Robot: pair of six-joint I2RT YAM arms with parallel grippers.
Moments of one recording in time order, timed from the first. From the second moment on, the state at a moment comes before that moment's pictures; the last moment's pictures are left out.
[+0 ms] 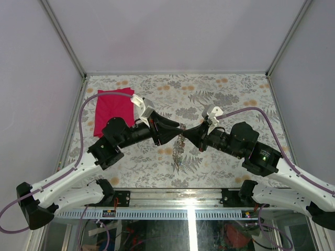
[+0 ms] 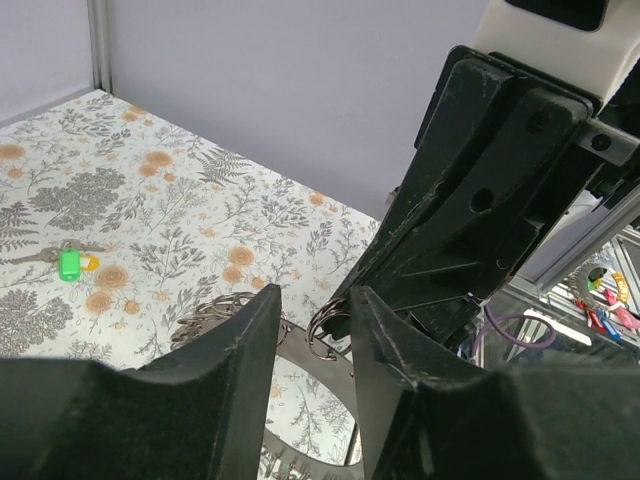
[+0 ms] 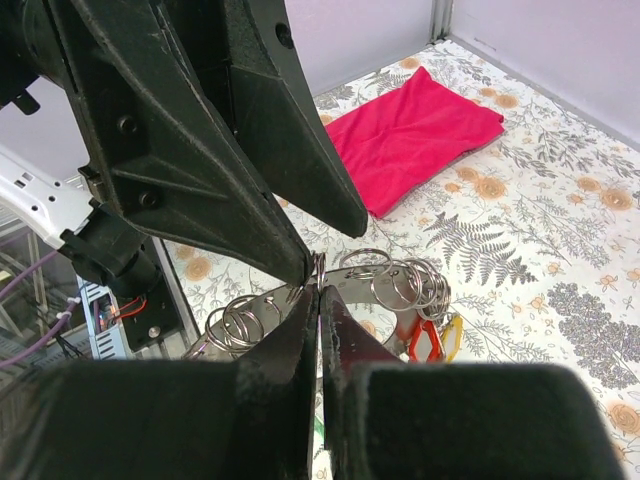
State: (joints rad) left arm -0.86 0.93 0.85 0.21 0.34 -0.36; right arm 1.02 0.82 0.95 -0.20 -0.05 0.11
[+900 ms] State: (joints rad) left arm -0.86 0.86 0.87 0.03 0.26 -0.30; right arm 1.02 0.80 0.95 -0.20 -0.04 0.10
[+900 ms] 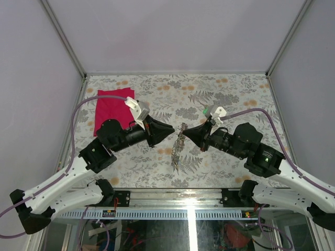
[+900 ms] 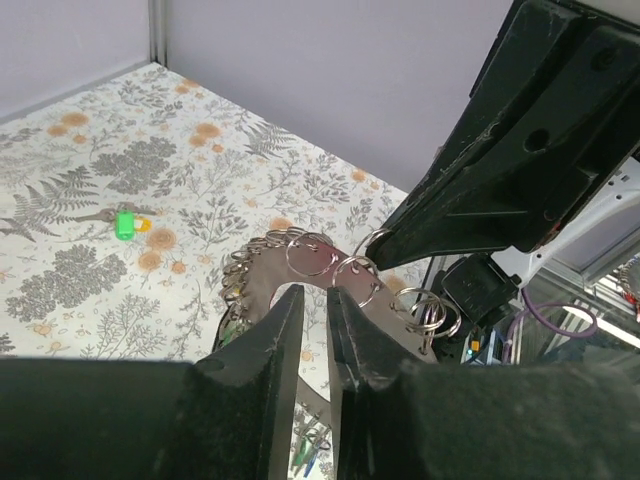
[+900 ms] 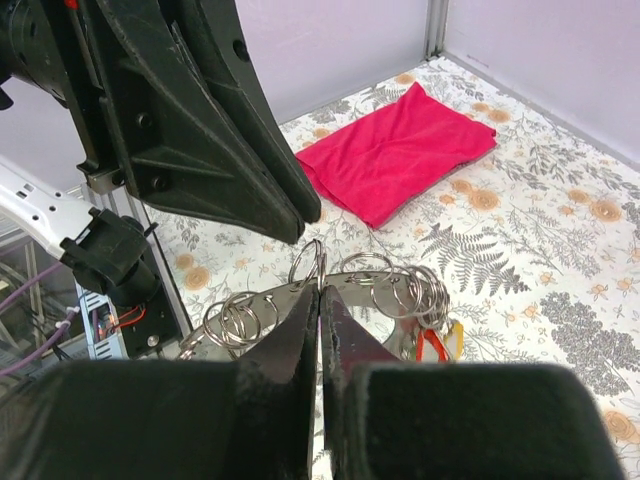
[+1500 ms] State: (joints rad) left arm -0.86 0.85 0.87 0.14 0.50 -0.37; right arm 1.02 0.72 0.89 -0.11 -0.19 0.03
